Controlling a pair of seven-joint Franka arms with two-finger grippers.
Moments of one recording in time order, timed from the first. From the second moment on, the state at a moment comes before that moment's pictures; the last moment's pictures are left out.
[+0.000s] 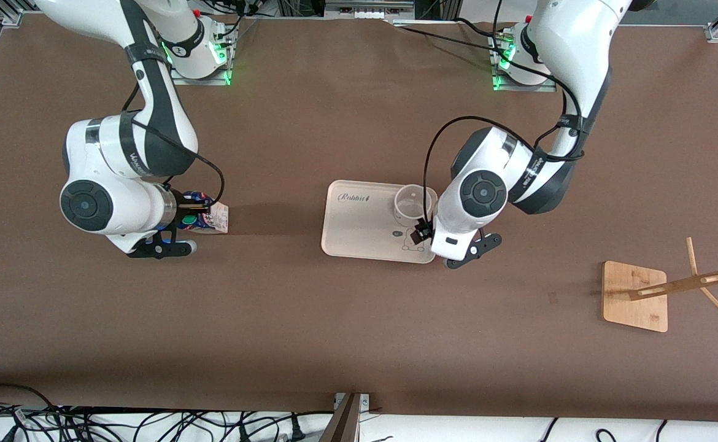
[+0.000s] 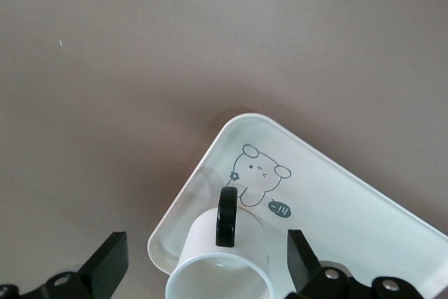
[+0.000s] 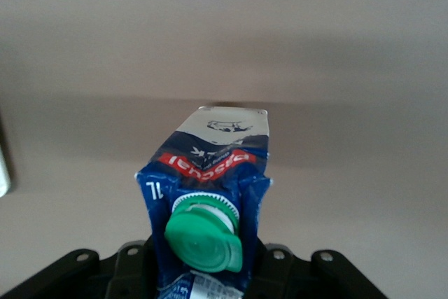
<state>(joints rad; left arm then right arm) -0.33 0.64 -0.20 -1.46 0.01 1.96 -1.05 0.46 0.48 -0.28 -1.54 0.15 1.67 0.09</state>
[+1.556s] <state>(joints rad) -0.50 0.76 -0.21 -1.48 0.04 2.13 -1.17 0.46 0.33 -0.29 -1.70 0.15 1.78 0.03</state>
